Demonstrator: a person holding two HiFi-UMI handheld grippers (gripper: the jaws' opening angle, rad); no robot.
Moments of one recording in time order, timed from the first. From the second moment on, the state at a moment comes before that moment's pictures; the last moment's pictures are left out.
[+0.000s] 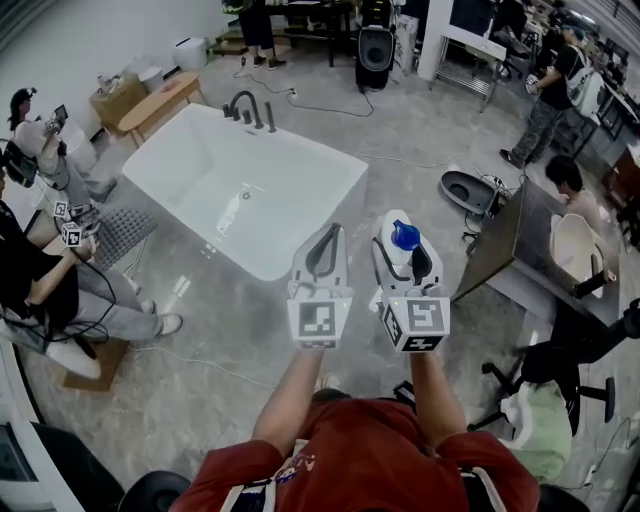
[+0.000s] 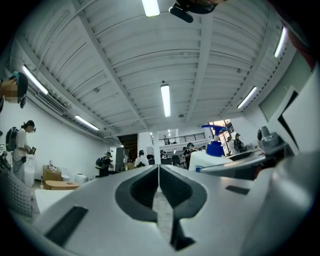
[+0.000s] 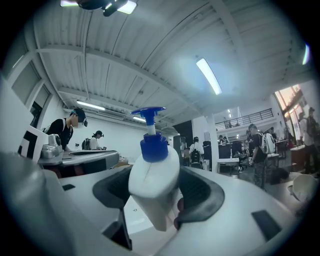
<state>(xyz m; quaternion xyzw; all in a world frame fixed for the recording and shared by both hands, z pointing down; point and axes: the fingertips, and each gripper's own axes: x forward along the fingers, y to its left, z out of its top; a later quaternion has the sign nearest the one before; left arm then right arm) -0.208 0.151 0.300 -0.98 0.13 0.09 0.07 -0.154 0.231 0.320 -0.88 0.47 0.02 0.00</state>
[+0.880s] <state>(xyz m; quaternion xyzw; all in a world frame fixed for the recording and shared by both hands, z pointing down) -0.140 0.080 0.316 -0.99 0.10 0.09 0.07 -0.095 0.159 0.324 -0.89 0.44 0.04 0.00</state>
